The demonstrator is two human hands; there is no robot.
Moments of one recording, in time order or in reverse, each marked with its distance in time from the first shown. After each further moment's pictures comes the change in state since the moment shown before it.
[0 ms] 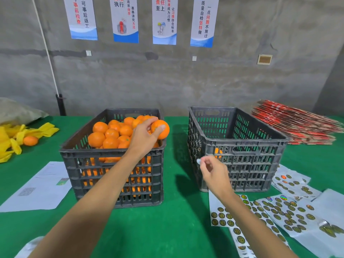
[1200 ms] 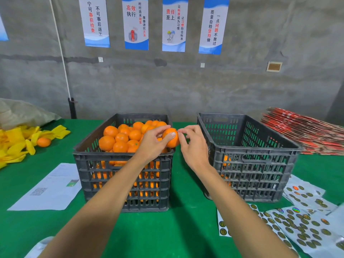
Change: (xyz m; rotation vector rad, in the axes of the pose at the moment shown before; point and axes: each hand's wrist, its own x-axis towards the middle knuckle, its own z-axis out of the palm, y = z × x) left_hand -0.003 -0.003 -0.006 -0.124 -0.098 0.042; right_hand 0.071 -0.117 0.043 -0.012 0.120 -0.230
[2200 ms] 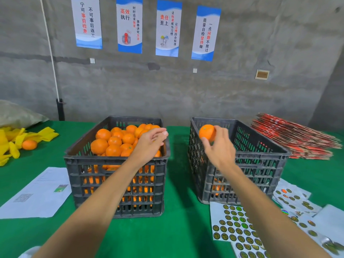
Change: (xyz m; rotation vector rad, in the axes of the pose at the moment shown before) left_hand 0.015 -0.019 0.003 -0.192 -0.054 -0.057; right_hand 0.020 0.066 -0.065 -0.424 0.027 0.158
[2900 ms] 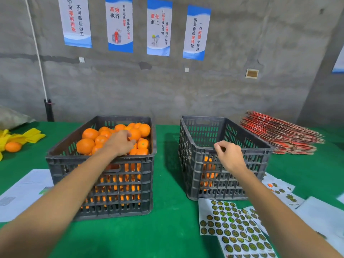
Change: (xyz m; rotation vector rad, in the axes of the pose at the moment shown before) left_hand 0.014 0.009 -0.043 0.824 -0.004 -0.313; right_hand -0.007 0.087 -0.033 0.112 -0.165 0.067
